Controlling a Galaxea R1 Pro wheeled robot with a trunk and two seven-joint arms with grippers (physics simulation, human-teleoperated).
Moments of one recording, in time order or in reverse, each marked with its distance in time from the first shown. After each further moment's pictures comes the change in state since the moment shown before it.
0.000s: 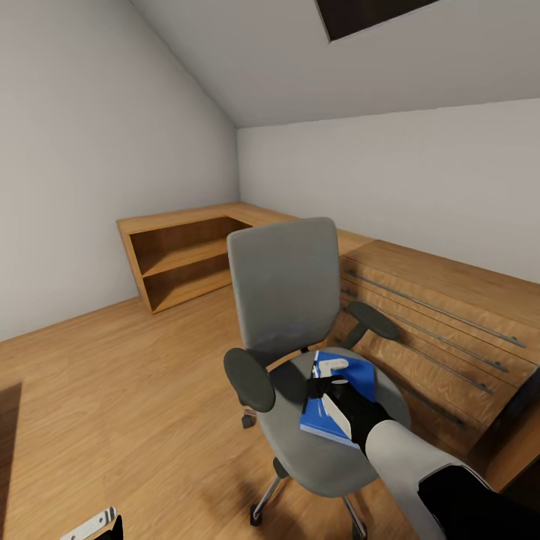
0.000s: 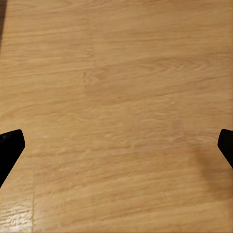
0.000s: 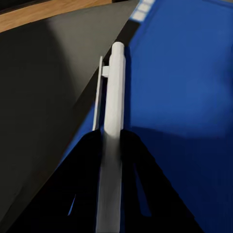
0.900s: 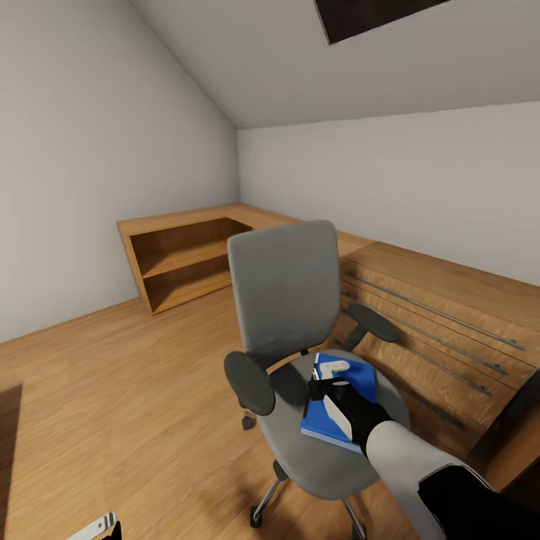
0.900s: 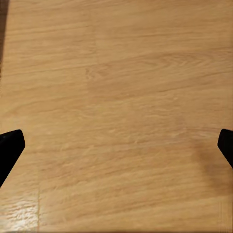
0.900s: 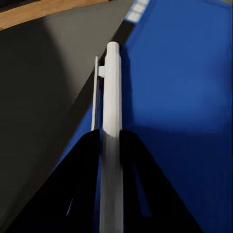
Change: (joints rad) left arm 0.000 0.001 0.000 0.027 -0.003 -0.005 -0.003; right arm 0.000 -0.002 -0.002 0.014 -0.006 0.001 -0.002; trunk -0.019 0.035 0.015
